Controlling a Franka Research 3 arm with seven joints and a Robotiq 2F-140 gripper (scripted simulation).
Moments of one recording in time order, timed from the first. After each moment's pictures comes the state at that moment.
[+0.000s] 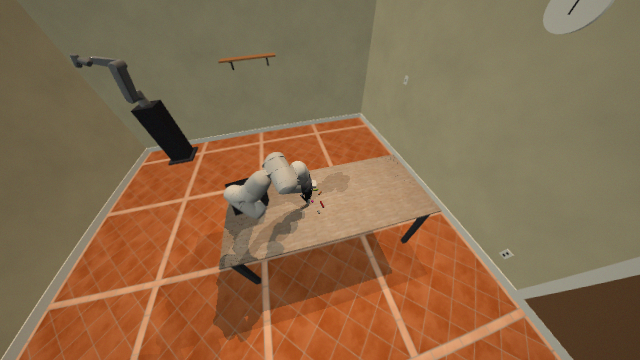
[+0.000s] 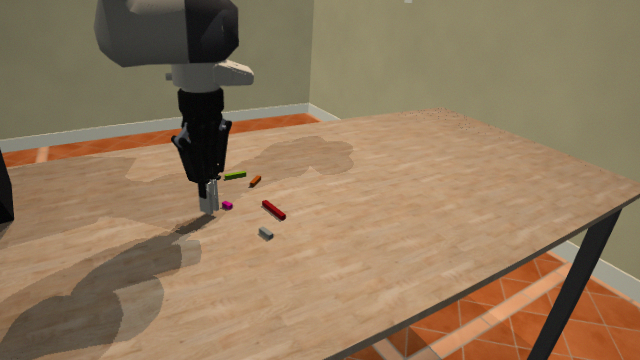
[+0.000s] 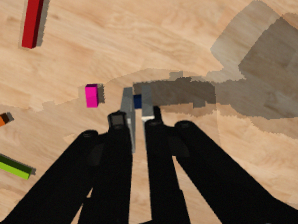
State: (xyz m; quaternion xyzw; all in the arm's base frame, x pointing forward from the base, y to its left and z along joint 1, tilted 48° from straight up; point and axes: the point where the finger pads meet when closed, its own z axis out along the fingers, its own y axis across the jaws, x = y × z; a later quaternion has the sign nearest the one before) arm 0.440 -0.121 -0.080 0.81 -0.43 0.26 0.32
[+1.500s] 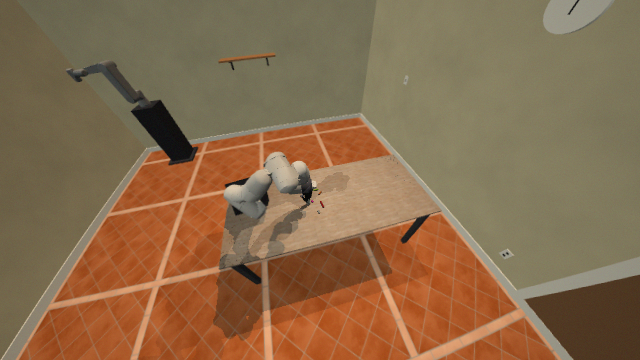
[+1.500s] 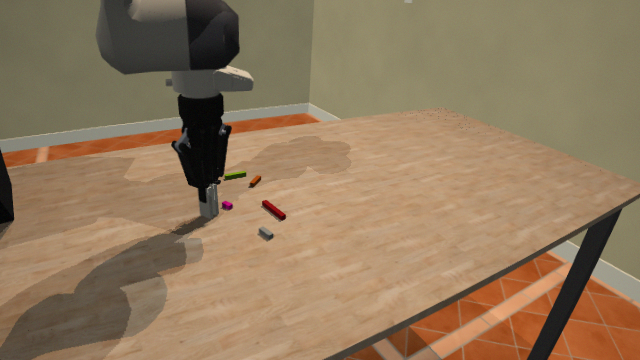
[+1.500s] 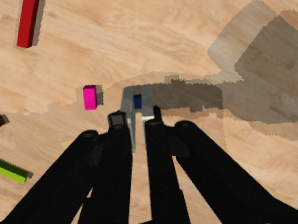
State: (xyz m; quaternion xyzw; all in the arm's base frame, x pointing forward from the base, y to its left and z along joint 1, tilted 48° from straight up) arm 0.441 -0.127 -0.088 0.81 -0.43 0.26 0.32
